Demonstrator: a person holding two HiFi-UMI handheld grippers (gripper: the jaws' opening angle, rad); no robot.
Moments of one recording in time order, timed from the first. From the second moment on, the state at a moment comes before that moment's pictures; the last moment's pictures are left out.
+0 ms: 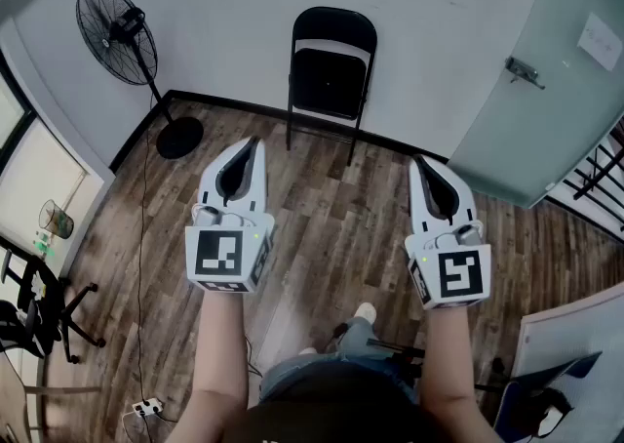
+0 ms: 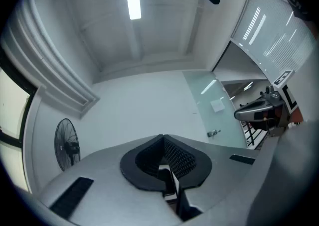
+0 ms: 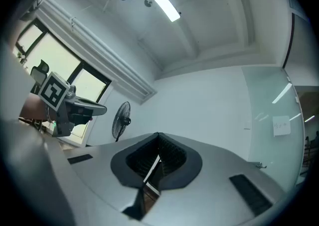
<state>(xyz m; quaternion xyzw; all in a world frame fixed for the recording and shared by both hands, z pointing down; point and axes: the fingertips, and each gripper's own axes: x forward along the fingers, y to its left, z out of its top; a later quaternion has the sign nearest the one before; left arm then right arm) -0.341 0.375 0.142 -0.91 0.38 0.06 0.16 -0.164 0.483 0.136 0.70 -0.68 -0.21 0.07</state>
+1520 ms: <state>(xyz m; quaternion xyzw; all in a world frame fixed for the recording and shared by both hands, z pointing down) -0.190 0.216 0.153 -0.91 0.41 0.04 0.07 0.019 0.330 0.156 0.71 -0.69 -0.10 0.02</state>
